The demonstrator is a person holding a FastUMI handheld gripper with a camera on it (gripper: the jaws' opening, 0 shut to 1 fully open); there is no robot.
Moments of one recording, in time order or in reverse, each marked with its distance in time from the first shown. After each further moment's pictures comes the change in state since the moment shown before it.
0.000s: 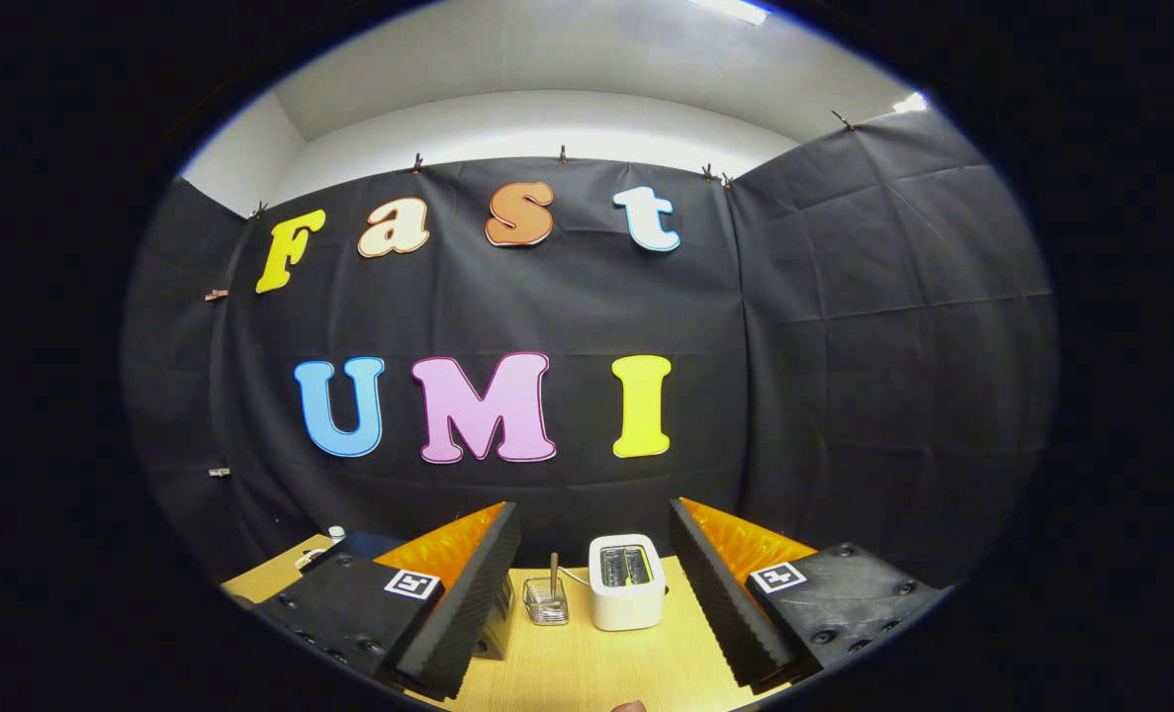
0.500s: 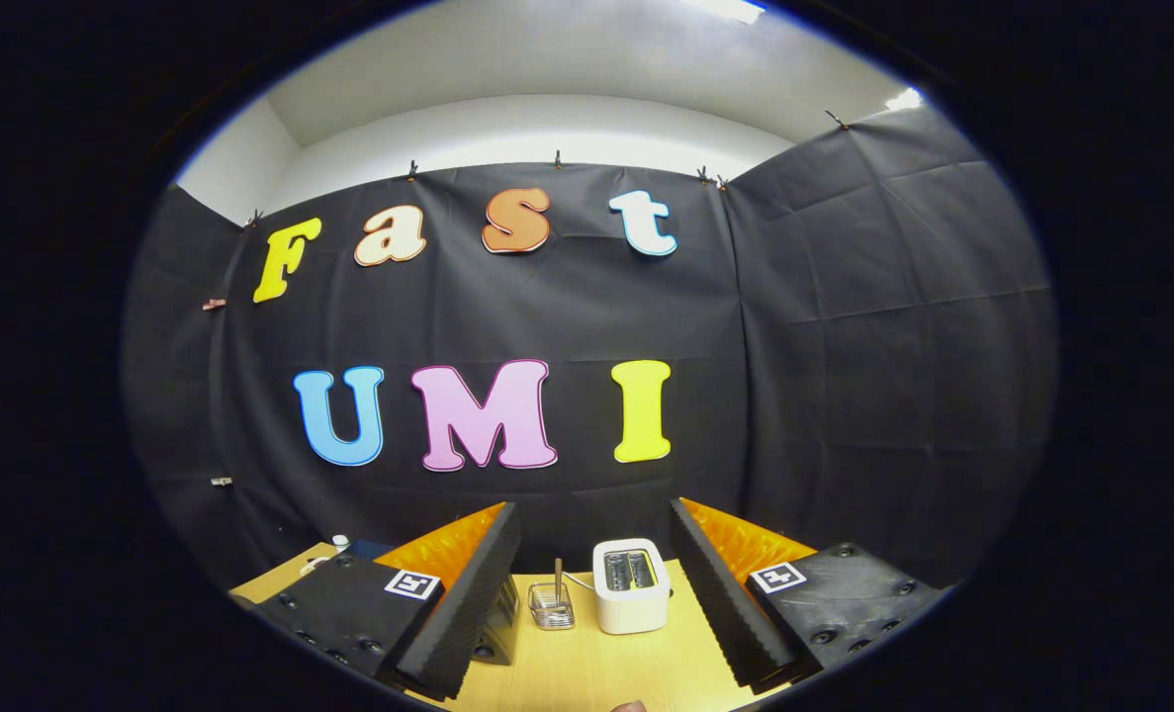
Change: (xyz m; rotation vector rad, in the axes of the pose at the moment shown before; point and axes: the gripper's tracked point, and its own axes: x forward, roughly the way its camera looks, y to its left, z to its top) arm 0.003 -0.002 0.007 0.015 -0.011 -0.005
